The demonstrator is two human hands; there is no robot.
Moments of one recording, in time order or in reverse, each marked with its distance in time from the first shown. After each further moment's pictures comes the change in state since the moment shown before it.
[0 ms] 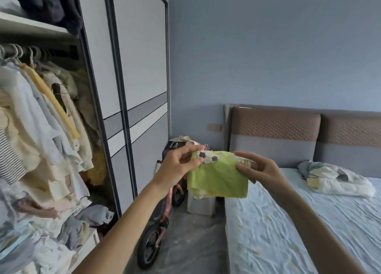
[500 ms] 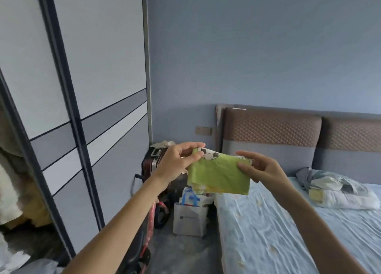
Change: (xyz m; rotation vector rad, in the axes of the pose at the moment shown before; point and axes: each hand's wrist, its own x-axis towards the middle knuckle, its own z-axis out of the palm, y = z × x) left_hand 0.294 -0.129 -0.036 -0.005 -0.079 0.019; right_hand 0.259 0.120 -0.021 -0.103 0.119 0.081
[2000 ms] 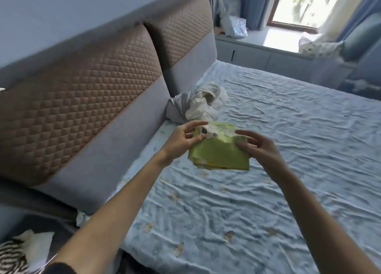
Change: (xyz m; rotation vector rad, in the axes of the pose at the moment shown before) left_hand 0.629 -0.320 0.518 -0.189 -1.303 -0.141; right_hand 0.299 0.404 -0.351 0.065 1.073 0.641
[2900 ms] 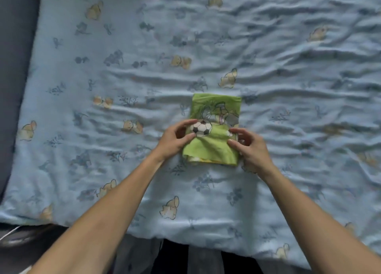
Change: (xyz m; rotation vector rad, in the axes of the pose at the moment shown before) left_hand 0.025 -0.551 0.110 0.132 -0.333 -0.506; right_hand -0.007 0.570 0.072 -0.013 0.223 0.541
